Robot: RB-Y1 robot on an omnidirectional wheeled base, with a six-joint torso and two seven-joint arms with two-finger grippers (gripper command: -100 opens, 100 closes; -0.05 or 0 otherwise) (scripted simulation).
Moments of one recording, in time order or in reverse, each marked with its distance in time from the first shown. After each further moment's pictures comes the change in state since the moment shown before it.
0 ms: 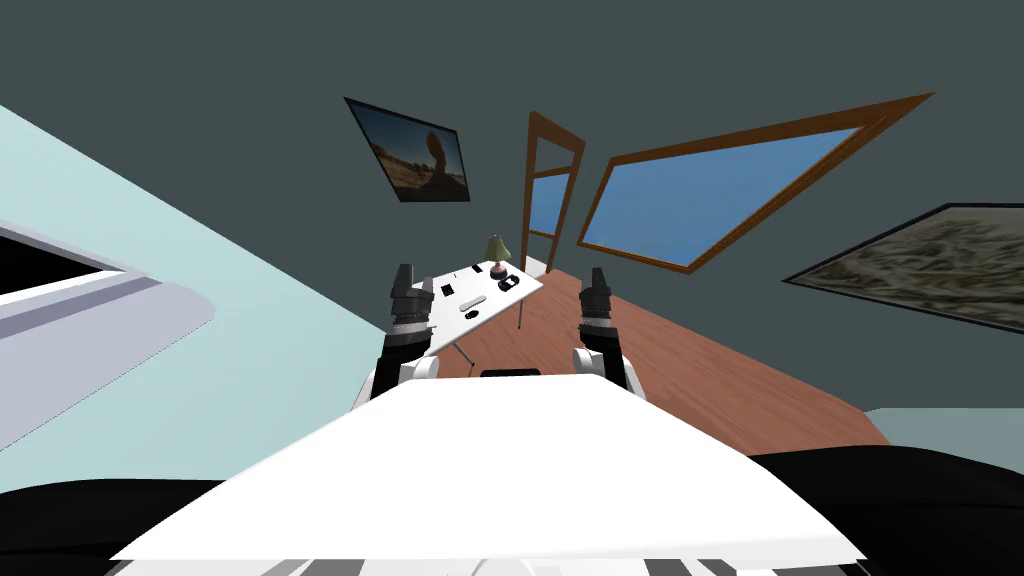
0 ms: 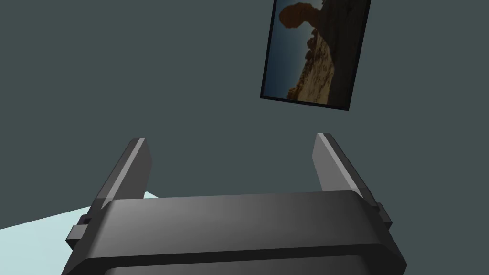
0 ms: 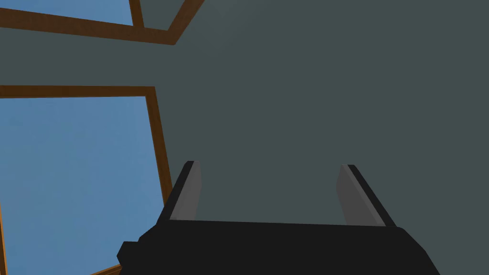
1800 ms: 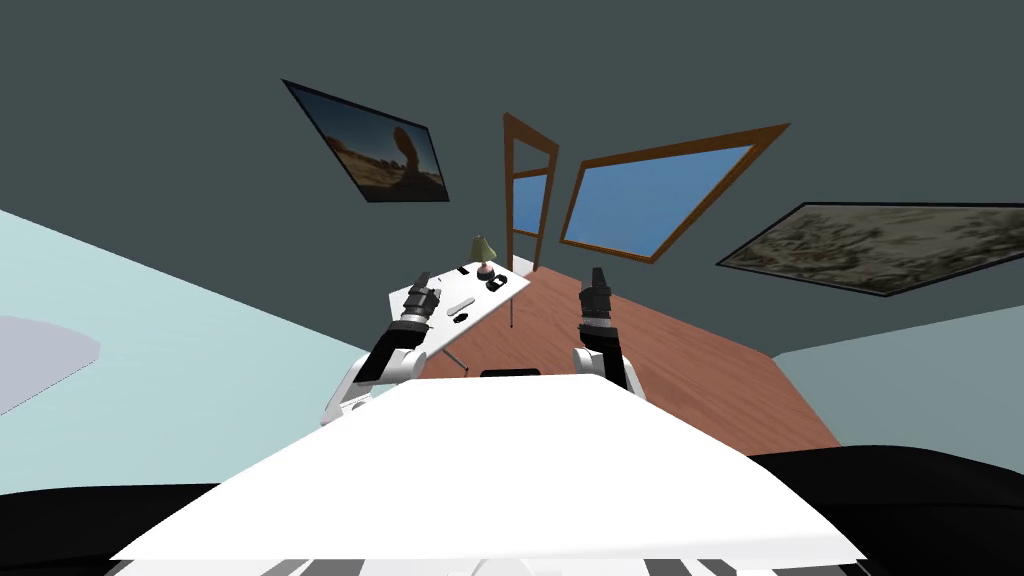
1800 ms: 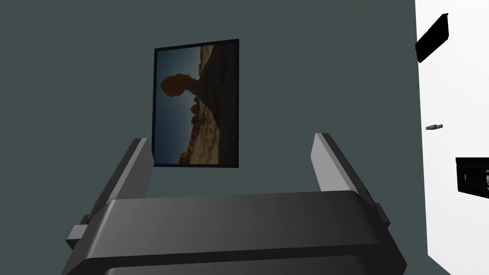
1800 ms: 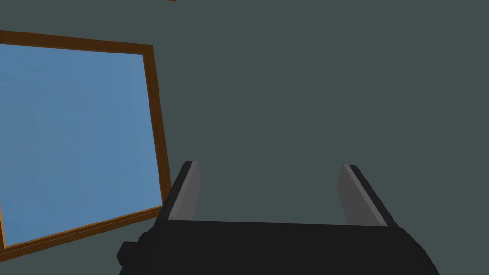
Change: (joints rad) left arm -0.080 0.205 0.074 0.033 0.123 0.448 0.108; right arm 0.000 0.000 0.000 0.000 0.000 0.000 0.000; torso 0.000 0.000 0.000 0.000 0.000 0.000
